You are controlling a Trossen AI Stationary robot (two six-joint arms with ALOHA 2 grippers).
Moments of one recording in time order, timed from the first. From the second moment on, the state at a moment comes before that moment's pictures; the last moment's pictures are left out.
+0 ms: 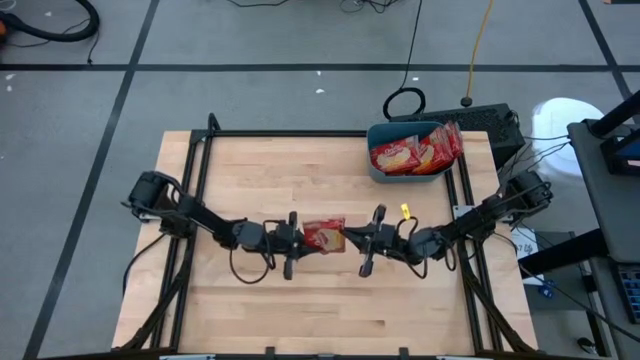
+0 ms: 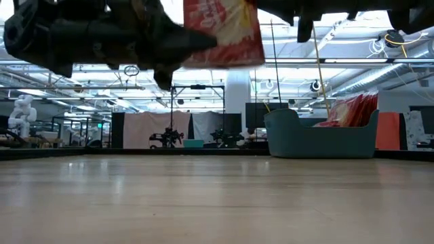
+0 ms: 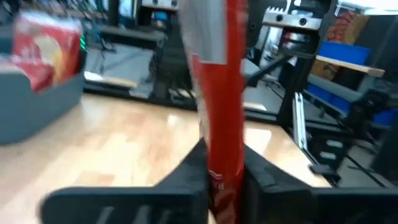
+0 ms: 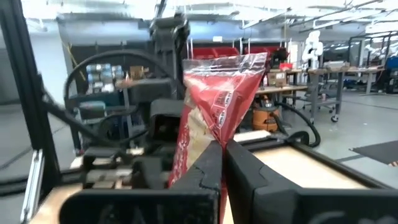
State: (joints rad) left arm -0.29 1.76 0.55 1.21 -0.21 -0.18; right arm 0.42 1.54 0.57 1.14 0.70 -0.01
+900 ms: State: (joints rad) left arm -0.23 1.75 0.34 1.02 -0.08 -0.25; right arm 0.23 1.53 1.16 -0.27 0.38 0.46
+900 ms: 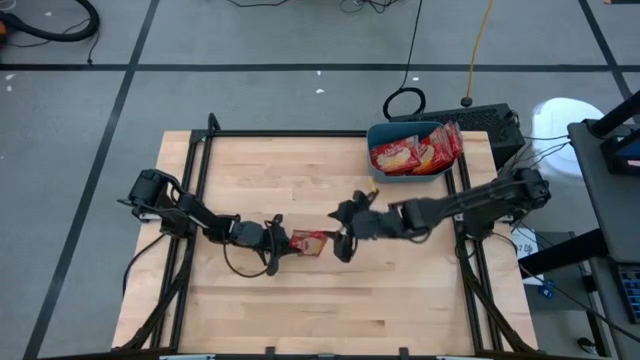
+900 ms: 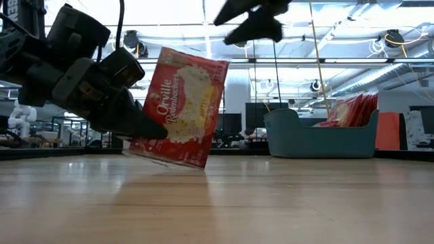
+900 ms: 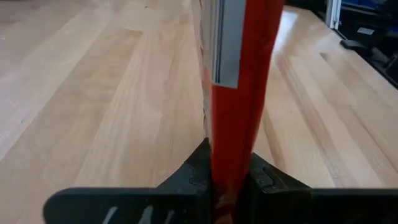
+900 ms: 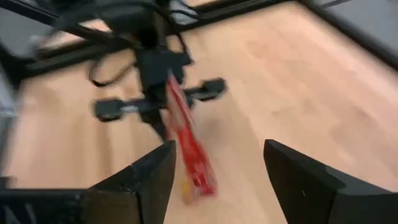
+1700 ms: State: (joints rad) left arm -0.23 1.75 0.34 1.02 -0.08 -0.21; right arm 0.08 1.74 1.16 -0.08 -0.02 0.17
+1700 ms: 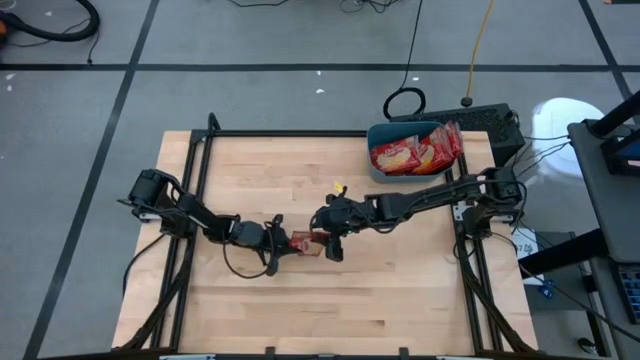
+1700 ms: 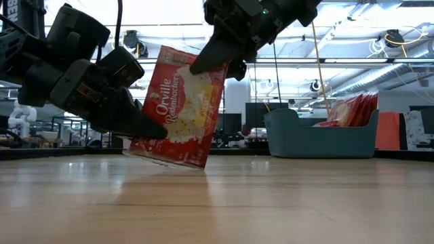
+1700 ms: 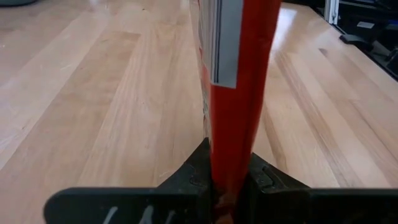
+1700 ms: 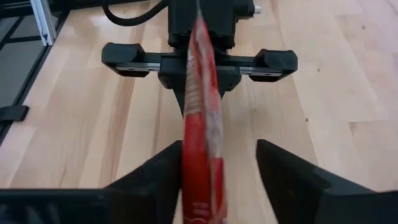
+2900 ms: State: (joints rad) left arm -0.19 1.53 0.33 0.95 -0.41 -0.26; right arm 0.08 1.38 1.16 -0.48 0.45 0.31
